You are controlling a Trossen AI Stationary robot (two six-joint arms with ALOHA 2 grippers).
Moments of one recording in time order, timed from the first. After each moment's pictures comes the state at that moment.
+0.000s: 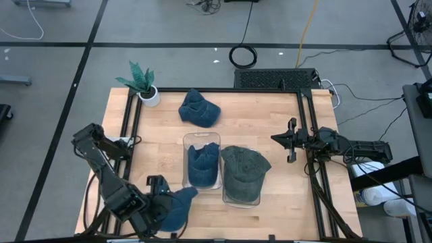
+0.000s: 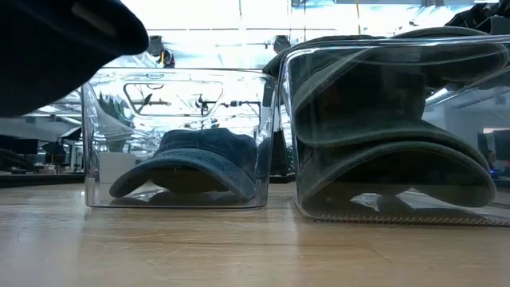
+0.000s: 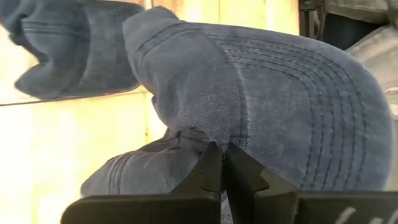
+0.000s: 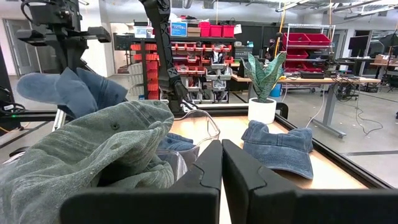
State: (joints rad) left arm -0.85 1.72 1.70 -1.34 -0.24 -0.80; right arm -0.06 0.02 0.02 0.07 0.05 0.00
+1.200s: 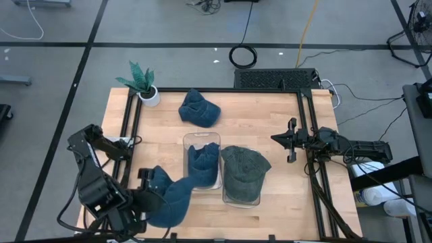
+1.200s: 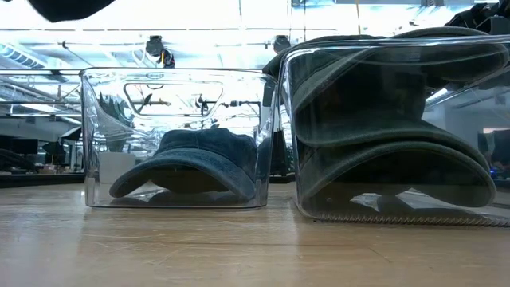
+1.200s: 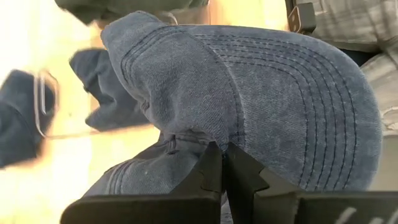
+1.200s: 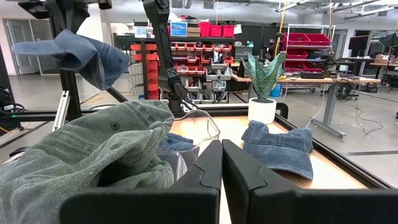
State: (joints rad) left arm -0.91 1.72 1.97 -1.57 -0.41 -0.76; right arm -0.06 0.02 0.02 0.07 0.05 0.00
